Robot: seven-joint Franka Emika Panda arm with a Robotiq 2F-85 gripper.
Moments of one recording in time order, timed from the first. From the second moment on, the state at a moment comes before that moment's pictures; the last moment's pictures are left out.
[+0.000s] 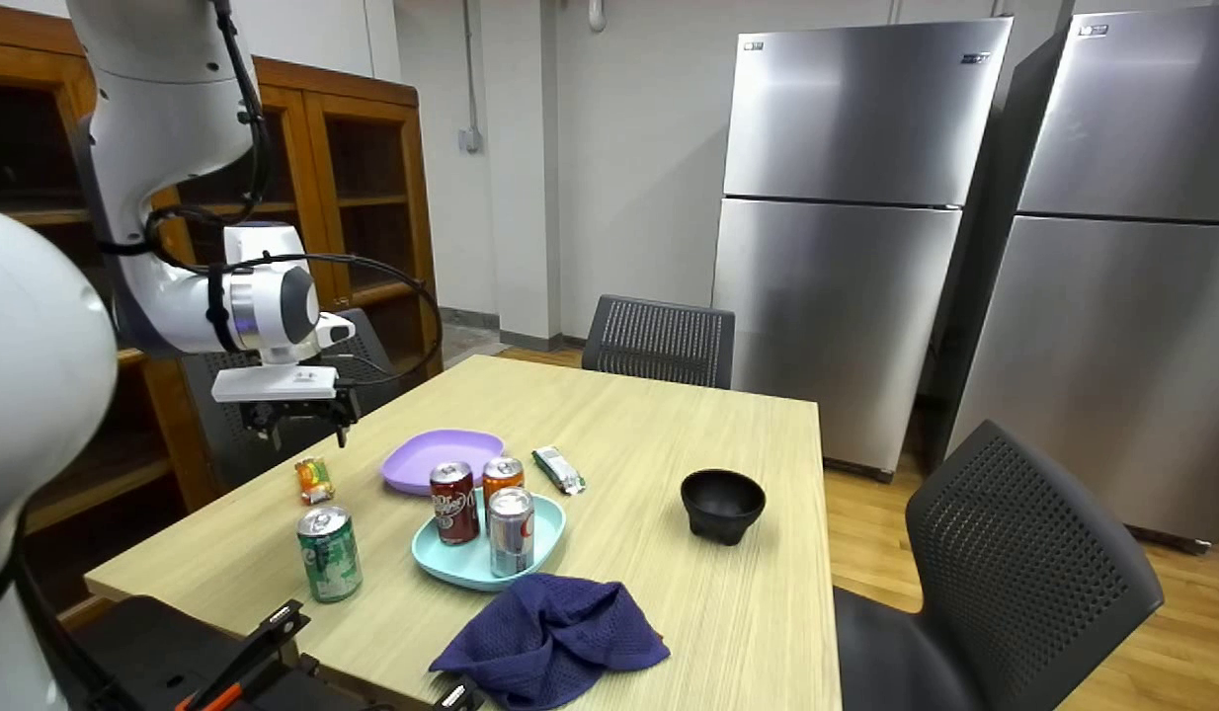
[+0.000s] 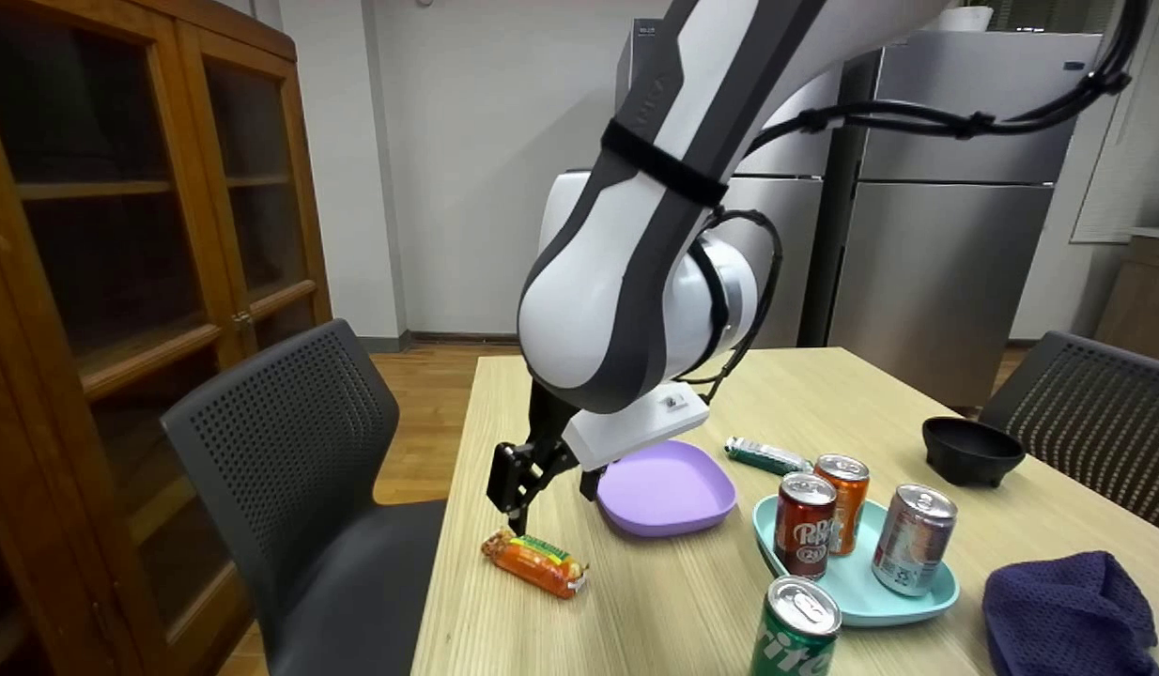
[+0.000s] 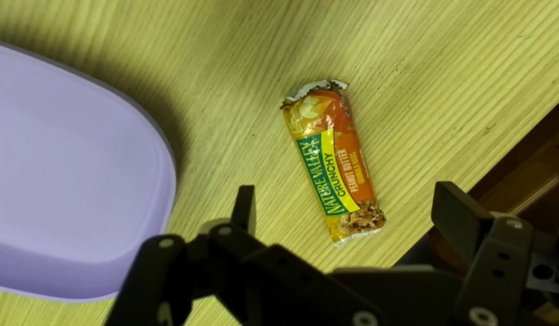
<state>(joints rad) 0.50 0.60 0.13 -2.14 -0.18 2.88 0.06</state>
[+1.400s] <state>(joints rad) 0.56 0.79 0.11 -1.94 -0.27 2.76 0.05</state>
